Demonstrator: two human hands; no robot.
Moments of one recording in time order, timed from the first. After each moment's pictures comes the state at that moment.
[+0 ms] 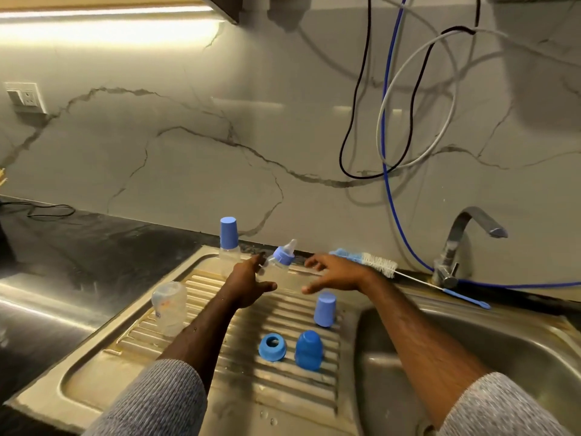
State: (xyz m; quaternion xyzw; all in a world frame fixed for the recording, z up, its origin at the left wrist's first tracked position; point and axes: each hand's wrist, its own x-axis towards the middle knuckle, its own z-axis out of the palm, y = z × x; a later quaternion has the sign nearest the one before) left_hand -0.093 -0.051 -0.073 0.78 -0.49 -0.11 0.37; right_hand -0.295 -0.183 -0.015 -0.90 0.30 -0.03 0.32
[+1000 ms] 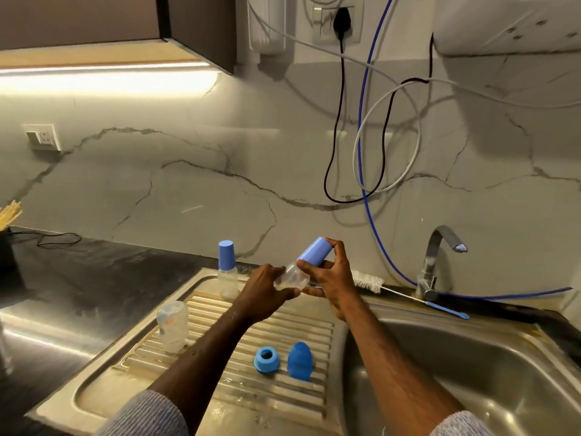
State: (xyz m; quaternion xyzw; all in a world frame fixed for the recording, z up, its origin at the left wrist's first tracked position) left_hand -0.162 -0.029 -0.019 0.73 -0.57 -0.01 0.38; right_hand -0.308 -0.132 -0.003 -0.61 0.26 -0.42 0.62
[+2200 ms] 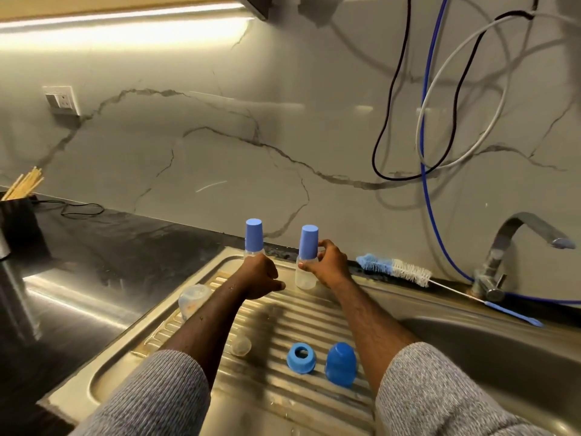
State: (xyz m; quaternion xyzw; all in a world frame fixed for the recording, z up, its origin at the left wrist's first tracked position) left_hand -0.053 -0.046 -0.053 0.82 -0.51 -0.09 0.25; right_hand -0.190 -0.179 -0.054 -0.77 0.41 -0.30 0.38
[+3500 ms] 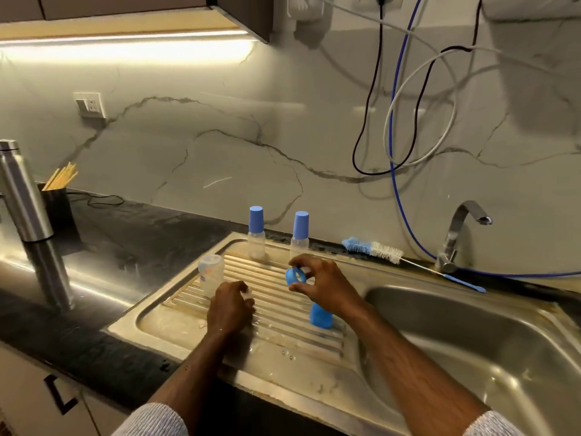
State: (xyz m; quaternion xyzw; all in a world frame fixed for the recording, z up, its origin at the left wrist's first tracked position) left_hand -0.134 0.086 -0.115 0.85 -0.34 -0.01 0.40; right_hand -0.312 -0.057 -0.047 -0.91 0.19 -0.25 0.28
